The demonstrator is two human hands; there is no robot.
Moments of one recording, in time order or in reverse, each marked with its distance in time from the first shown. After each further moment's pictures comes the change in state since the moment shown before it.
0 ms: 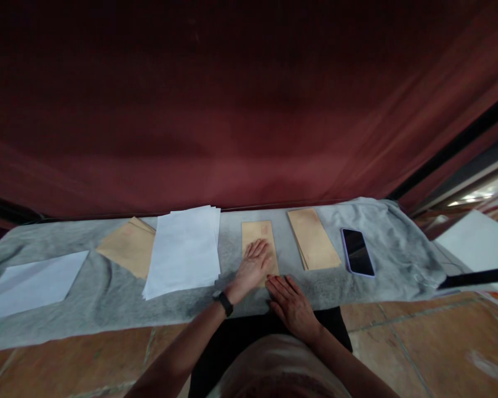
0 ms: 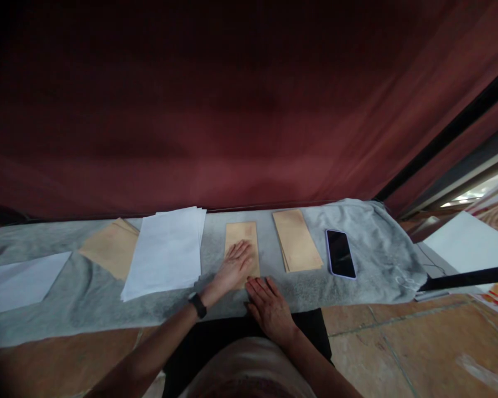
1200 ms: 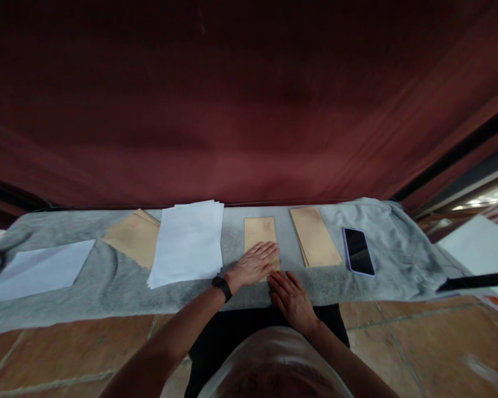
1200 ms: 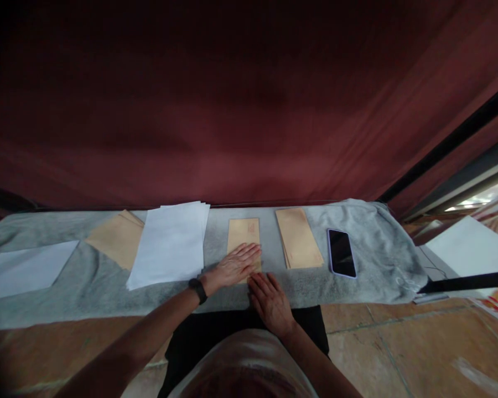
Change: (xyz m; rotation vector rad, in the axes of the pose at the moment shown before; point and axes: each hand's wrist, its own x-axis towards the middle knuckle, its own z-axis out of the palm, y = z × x) left_hand -0.004 -0.019 -0.006 0.209 -0.208 0.380; right_hand -0.001 0.005 0.001 0.017 0.010 0.002
